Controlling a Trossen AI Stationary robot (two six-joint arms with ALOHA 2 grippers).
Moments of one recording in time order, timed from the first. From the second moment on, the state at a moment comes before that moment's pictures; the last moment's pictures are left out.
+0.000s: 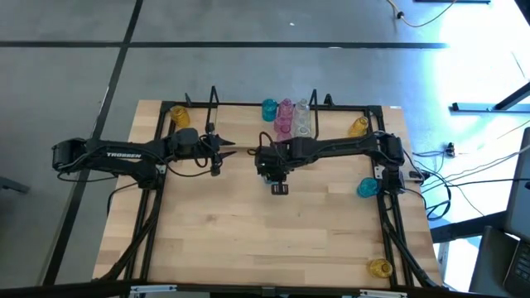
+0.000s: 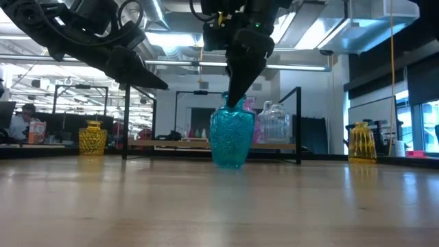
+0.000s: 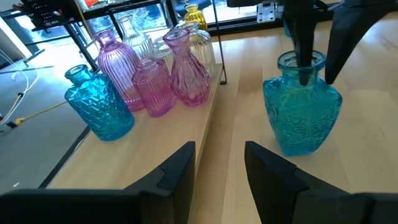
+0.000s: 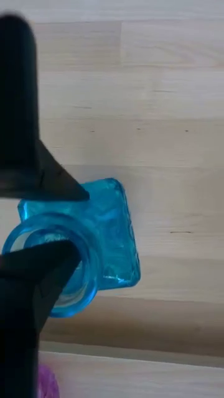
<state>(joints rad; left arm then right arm) 0.29 0.99 0.37 0.29 -0.03 0.22 0.00 1.99 1.70 -0.94 0.04 -0.07</state>
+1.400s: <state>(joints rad) 0.29 0.99 0.37 0.28 -0.03 0.21 0.03 1.80 1.66 -0.97 0.02 -0.12</state>
